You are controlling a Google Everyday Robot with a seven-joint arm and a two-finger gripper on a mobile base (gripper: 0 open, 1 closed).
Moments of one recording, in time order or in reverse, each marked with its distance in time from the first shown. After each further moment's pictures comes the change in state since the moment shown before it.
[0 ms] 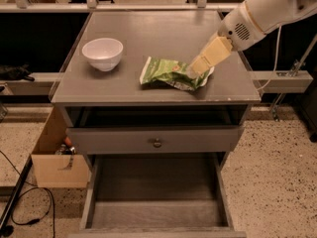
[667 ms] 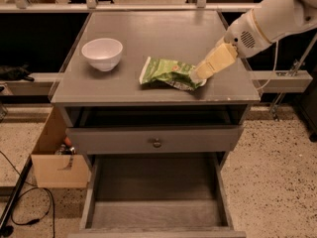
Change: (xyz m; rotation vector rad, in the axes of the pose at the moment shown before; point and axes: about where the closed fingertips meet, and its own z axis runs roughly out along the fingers) arm 0.011 -0.001 0.002 0.032 -0.027 0.032
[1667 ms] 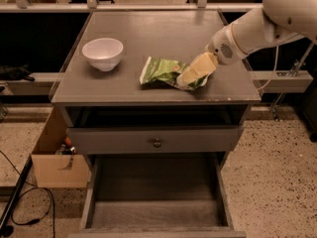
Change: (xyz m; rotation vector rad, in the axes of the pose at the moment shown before) arm -0.003 -0.030 0.049 0.074 -0.044 -0.011
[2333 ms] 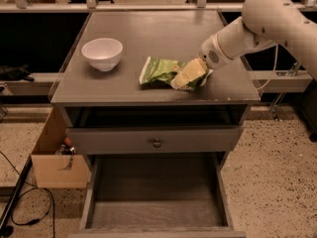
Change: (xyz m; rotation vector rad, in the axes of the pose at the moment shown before) arm 0.008 -0.026 0.052 -0.012 0.034 0.015
